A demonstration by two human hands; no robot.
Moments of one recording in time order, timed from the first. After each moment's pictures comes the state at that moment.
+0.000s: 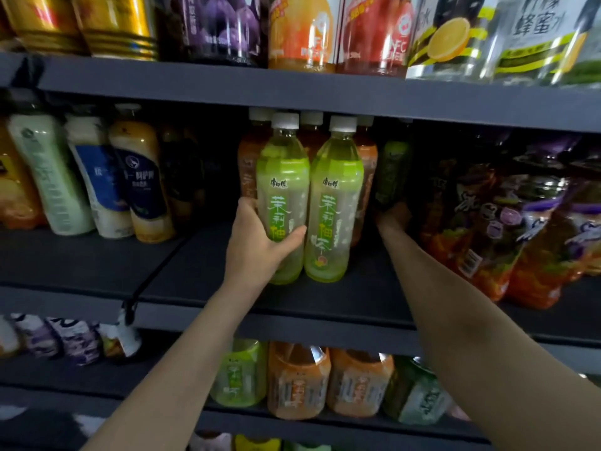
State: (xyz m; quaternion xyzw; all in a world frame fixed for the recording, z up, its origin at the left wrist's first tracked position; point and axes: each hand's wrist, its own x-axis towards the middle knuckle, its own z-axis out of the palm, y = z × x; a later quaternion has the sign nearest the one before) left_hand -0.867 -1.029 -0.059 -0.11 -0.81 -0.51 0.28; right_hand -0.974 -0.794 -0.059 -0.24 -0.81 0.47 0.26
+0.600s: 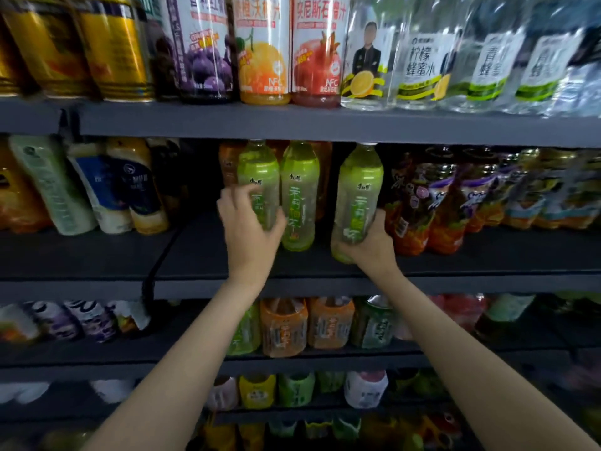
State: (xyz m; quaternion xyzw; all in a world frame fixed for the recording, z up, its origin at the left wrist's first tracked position) left_hand -0.792 -1.016 -0.024 -0.14 -0.78 -0.46 0.40; right_hand -0.775 -0.825 -0.051 -0.10 -0.86 0.45 0.22
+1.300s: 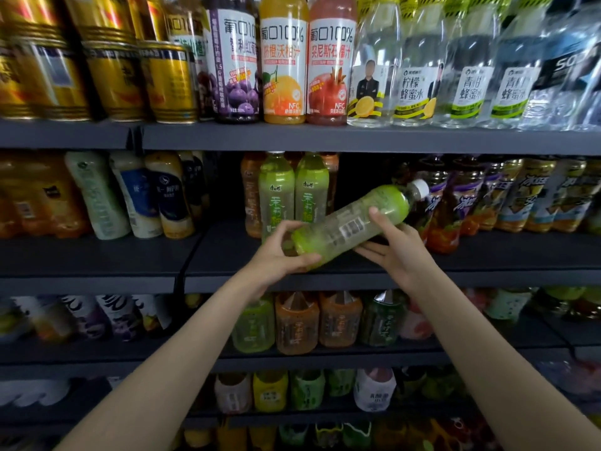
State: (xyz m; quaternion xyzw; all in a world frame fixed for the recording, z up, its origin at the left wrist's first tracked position) left_hand -0.754 -1.048 -0.019 -0.22 -0.75 -0.61 -0.08; right_hand -0.703 -0.850 0.003 -0.08 -0.57 0.81 0.12
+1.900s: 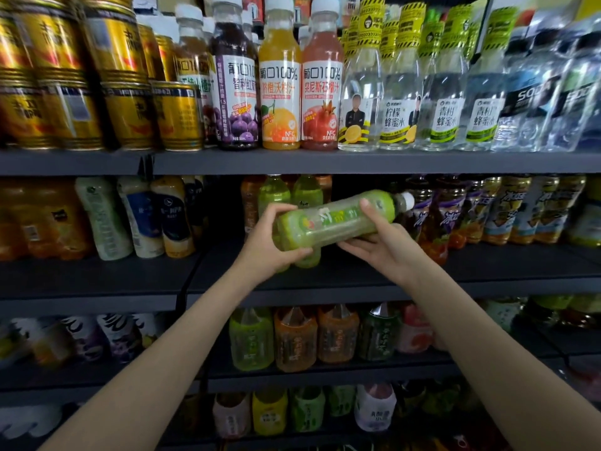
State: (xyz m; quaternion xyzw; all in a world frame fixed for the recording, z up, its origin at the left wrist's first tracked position) left_hand -0.749 -1.058 0.019 -0.32 -0.76 -0.55 0.12; right_hand -0.696 -0.859 0.038 -0.05 -0.52 0.85 0.07
